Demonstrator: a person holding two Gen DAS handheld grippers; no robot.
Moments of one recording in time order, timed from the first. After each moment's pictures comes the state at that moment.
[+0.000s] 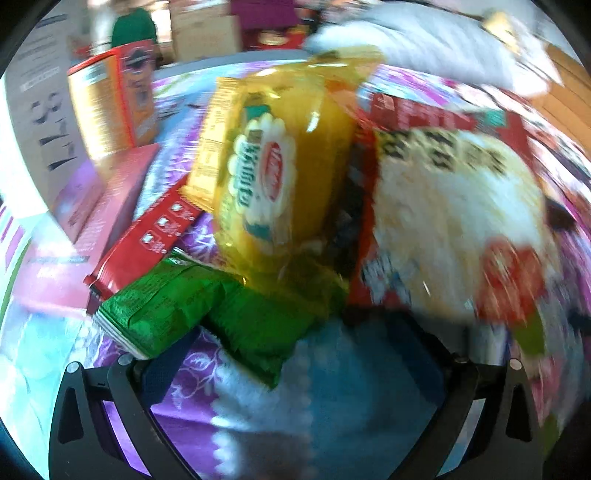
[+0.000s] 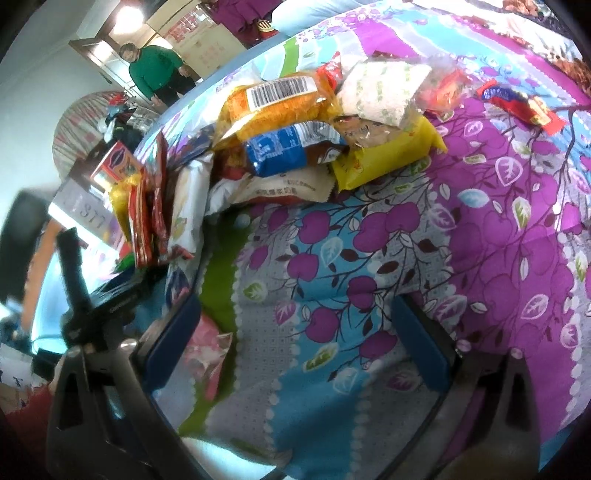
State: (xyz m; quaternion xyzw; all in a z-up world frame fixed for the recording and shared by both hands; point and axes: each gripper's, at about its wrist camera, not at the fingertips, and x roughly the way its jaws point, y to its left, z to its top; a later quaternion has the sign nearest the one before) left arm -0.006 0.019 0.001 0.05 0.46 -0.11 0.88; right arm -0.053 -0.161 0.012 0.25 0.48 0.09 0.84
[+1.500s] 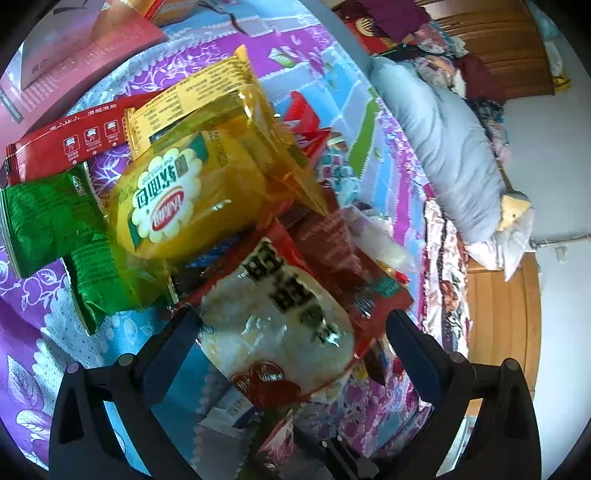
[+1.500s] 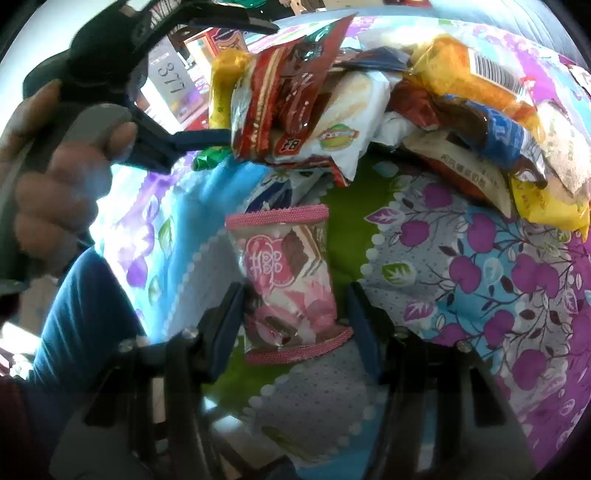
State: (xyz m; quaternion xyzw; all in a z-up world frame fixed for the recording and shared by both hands) left arm 0.020 0.024 0.028 -0.40 0.53 -0.11 0.74; right arm -0.043 -0.081 0.008 0.06 0.51 0.28 0.81
